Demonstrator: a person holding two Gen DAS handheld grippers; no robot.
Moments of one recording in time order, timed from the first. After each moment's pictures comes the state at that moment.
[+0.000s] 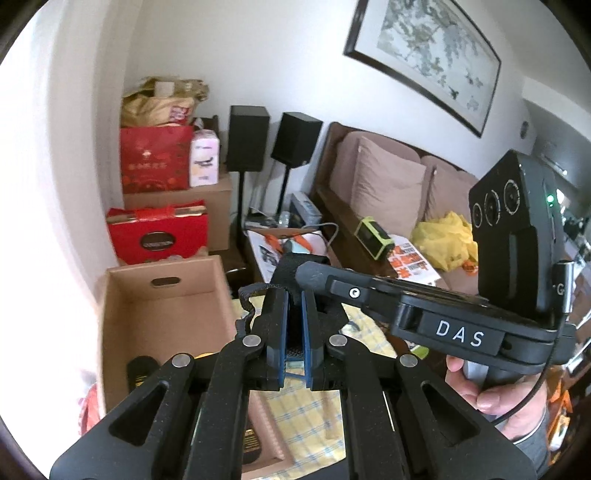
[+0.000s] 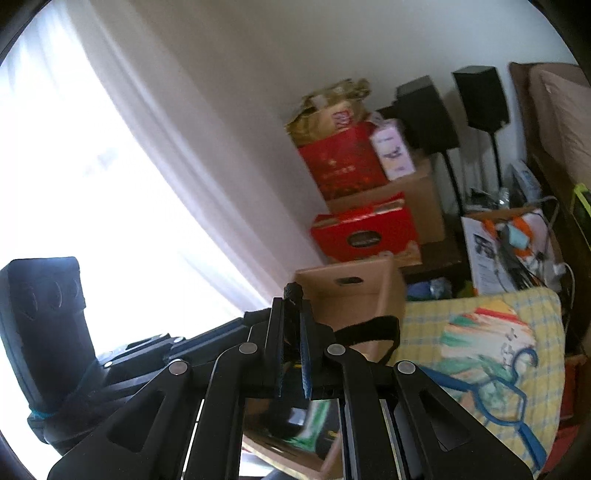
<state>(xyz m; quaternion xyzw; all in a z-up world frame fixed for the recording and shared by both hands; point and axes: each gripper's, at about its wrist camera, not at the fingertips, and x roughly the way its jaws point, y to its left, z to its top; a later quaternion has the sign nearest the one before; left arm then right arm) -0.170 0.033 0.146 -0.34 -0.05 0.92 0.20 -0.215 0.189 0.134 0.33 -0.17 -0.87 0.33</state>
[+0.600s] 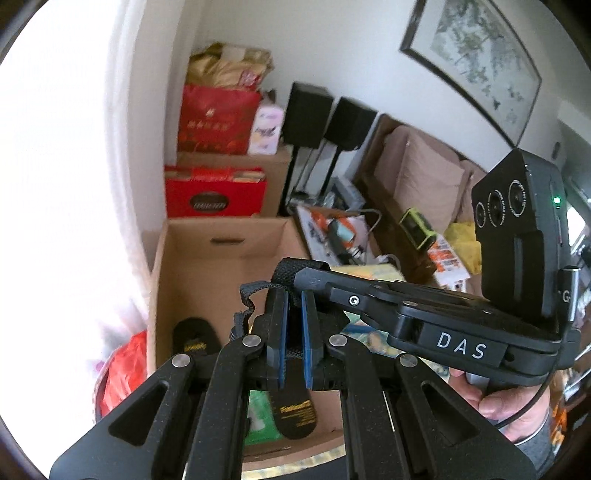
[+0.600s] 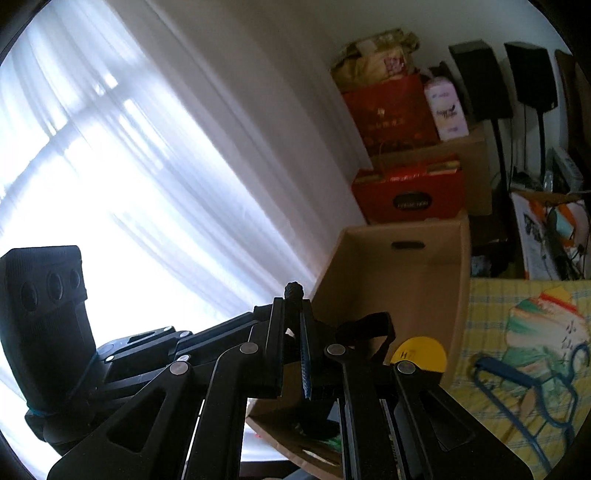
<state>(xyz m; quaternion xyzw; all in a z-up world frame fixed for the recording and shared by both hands) -0.173 -0.066 0.088 -0.38 -0.09 0.91 0.14 -0.227 0.076 0.084 0.38 -0.14 -0.83 0.37</state>
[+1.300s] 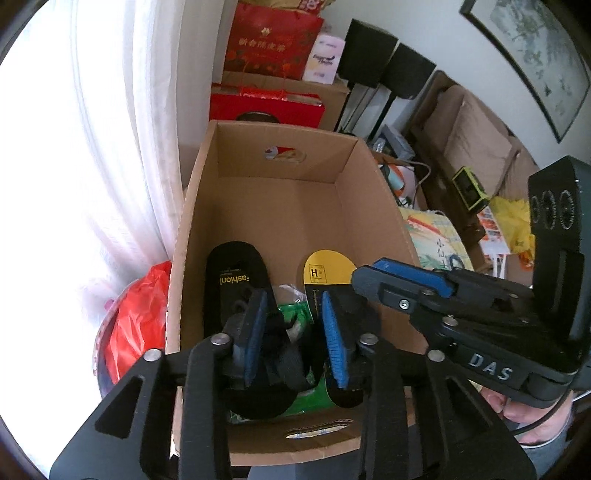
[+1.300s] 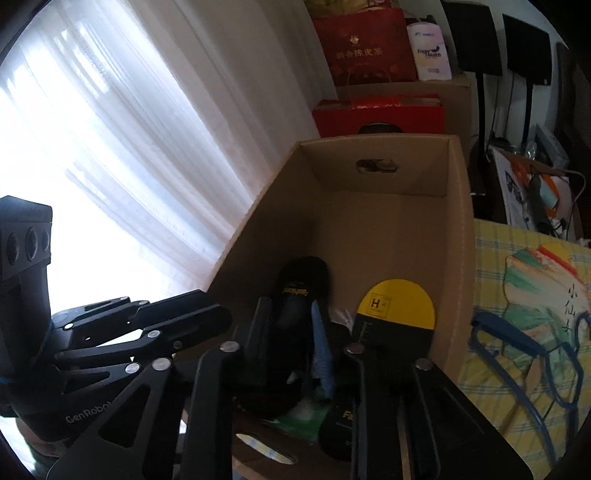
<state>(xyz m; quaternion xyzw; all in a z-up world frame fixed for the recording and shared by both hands) -0.182 -0.097 -0.012 -0.48 -0.10 0.87 0.08 -0.234 0.045 -0.022 0.46 -0.05 -0.83 0.31</state>
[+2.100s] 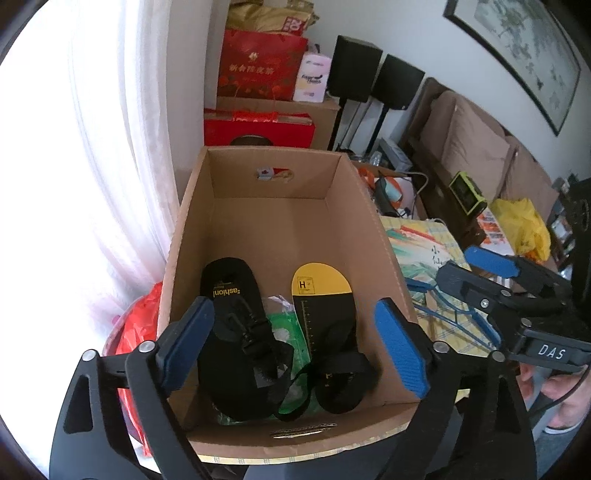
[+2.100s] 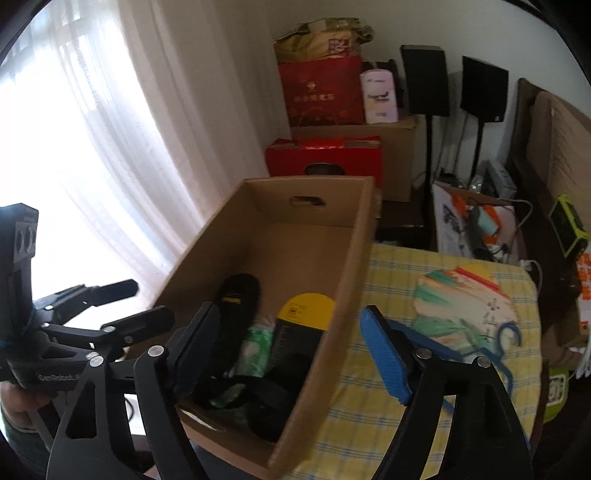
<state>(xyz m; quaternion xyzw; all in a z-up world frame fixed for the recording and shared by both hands) -0.167 -0.069 0.008 -0.44 -0.07 0.89 0.07 -0.204 0.117 0.016 0.40 0.00 -0.89 0.23</state>
